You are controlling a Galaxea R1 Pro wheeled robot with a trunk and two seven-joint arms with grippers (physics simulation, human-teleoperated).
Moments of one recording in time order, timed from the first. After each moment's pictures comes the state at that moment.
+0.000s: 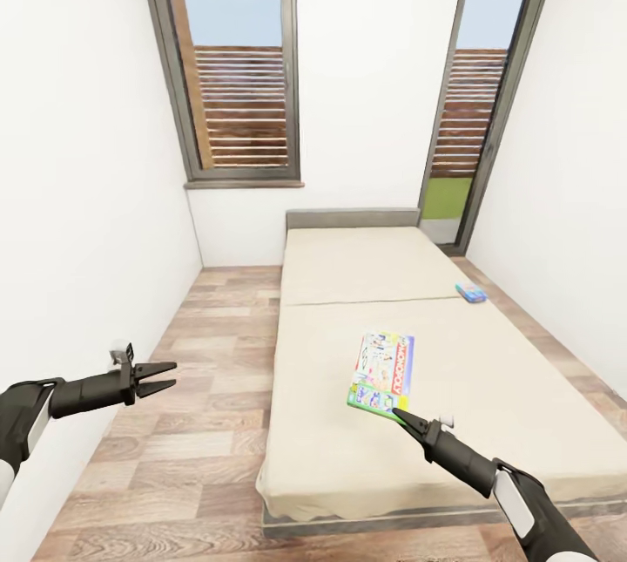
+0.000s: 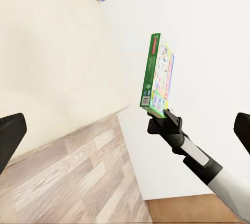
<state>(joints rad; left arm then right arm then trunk) -0.73 0.42 0.29 -0.62 -0.04 0.89 -1.56 -0.47 -0.13 -0.30 -0.60 -0.45 0.62 1.12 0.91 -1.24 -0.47</state>
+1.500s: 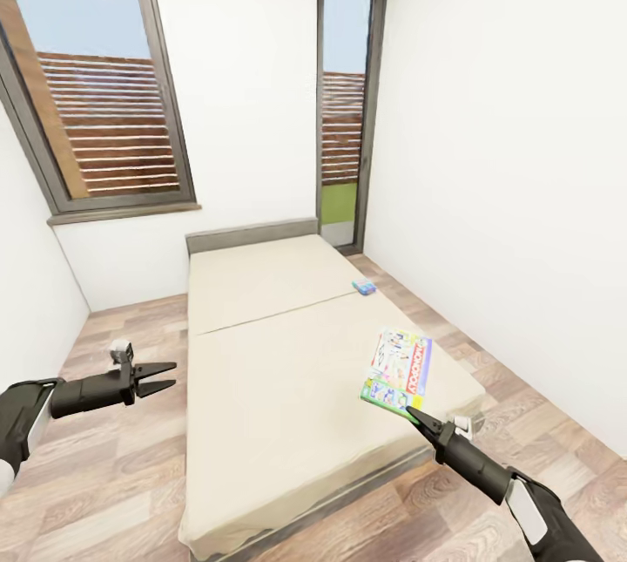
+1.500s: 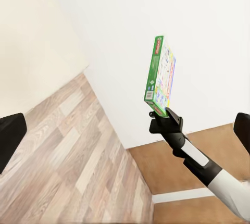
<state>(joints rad) -0.73 0.42 0.29 -0.62 -0.04 0.89 -1.56 -0.46 -0.13 -0.40 -0.59 -0.45 0.62 1.13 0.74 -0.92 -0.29</state>
